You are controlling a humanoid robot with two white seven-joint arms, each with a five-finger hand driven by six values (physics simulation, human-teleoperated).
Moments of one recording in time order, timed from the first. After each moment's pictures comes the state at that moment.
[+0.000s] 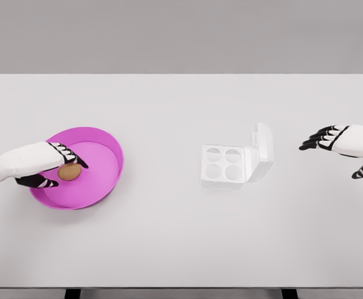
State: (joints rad) left arm -0.20 0.81 -0.22 -1.53 -0.44 -0.61 -0.61; right arm -0.33 -1.12 0.37 -1.58 0.23 -0.61 0.61
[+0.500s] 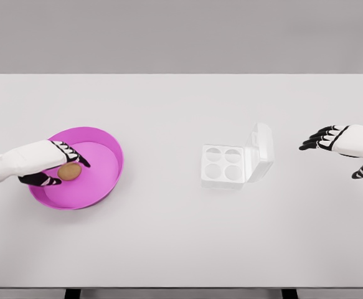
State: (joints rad) left arm -0.21 0.79 -0.22 -1.53 -0.45 -0.61 -0.61; right arm -0.33 -1.12 0.37 -1.58 0.23 -0.61 0.61
